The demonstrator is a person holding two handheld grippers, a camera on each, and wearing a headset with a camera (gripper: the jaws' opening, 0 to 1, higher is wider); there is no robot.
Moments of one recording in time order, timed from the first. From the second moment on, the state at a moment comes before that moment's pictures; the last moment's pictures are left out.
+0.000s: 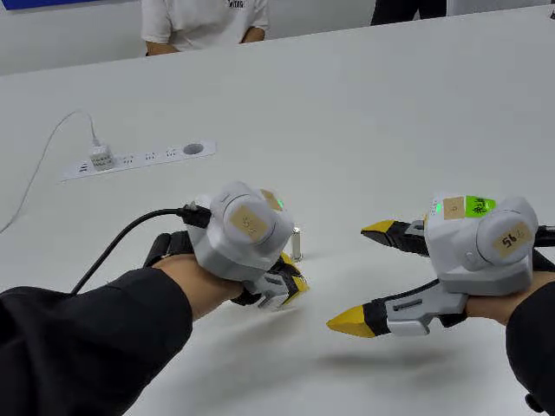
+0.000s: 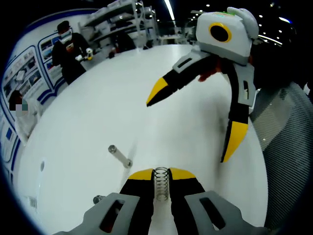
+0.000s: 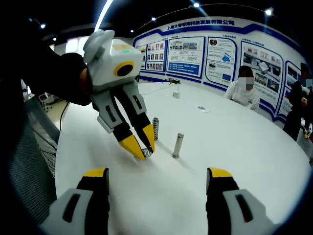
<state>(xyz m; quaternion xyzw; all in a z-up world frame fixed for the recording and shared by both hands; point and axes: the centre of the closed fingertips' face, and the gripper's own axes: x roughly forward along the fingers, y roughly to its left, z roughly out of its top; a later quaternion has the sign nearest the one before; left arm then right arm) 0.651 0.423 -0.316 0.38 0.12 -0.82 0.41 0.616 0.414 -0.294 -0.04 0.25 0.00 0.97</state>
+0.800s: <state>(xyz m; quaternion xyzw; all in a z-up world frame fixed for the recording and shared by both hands) 0.665 0.428 -0.305 0.36 0.13 -0.82 0.43 0.617 0.416 -0.294 -0.05 0.25 0.00 0.97</state>
